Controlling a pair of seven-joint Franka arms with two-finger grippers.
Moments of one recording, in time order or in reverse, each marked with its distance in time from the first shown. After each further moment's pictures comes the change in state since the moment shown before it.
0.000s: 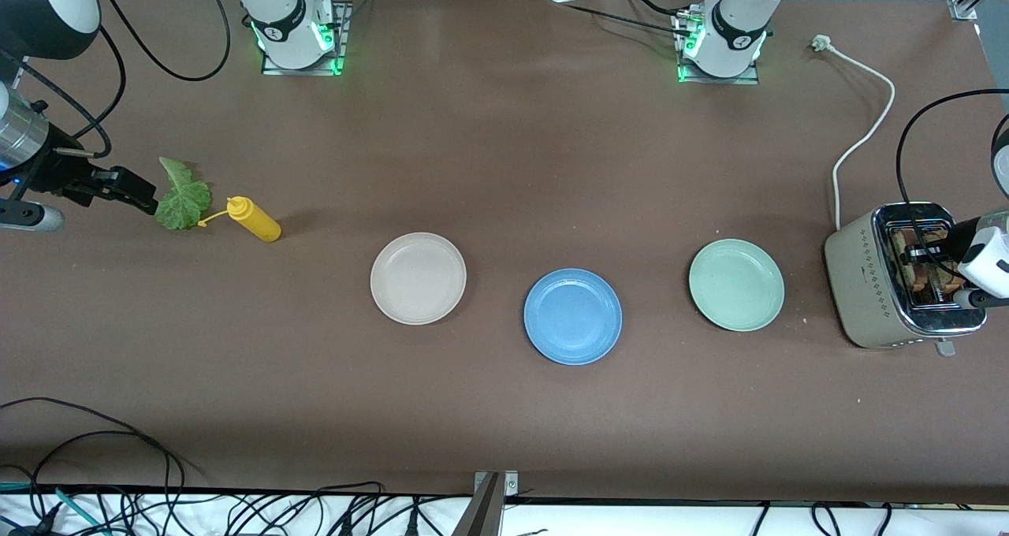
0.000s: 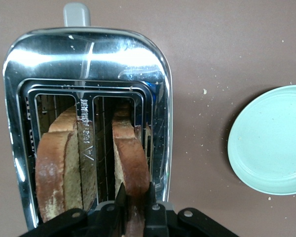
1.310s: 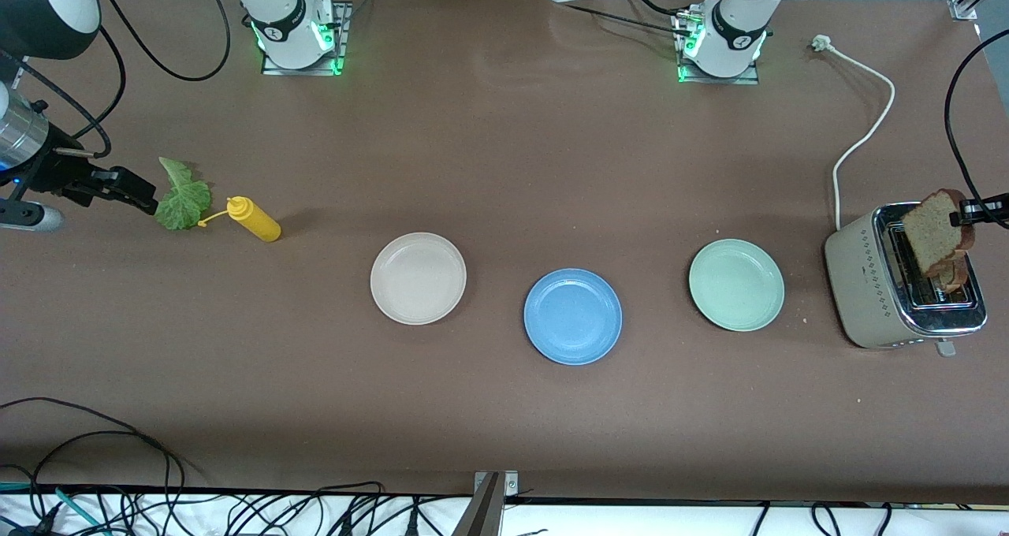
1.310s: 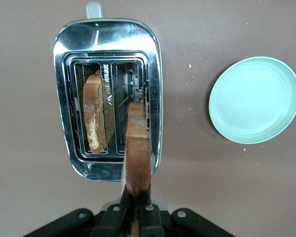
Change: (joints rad) left arm 0.008 -0.104 -0.007 0.144 0.000 -0.294 0.065; right arm 0.000 0.000 0.000 0.000 0.000 0.000 0.001
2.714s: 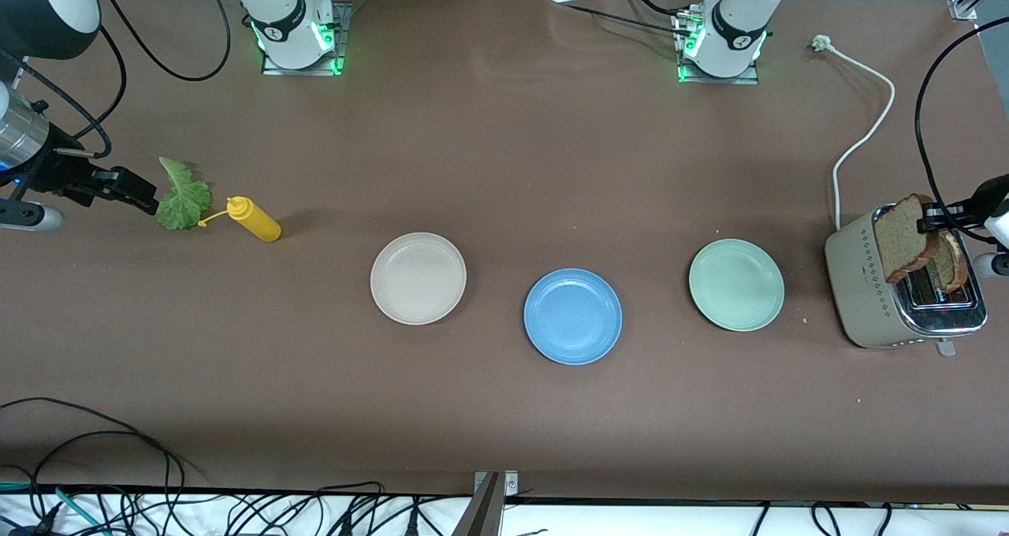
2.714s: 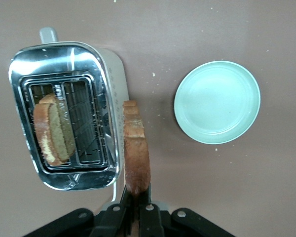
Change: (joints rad) left arm -0.067 0.001 -0.058 0.041 -0.008 -0.033 -0.042; right arm 0.000 0.000 0.000 0.000 0.004 0.000 0.003
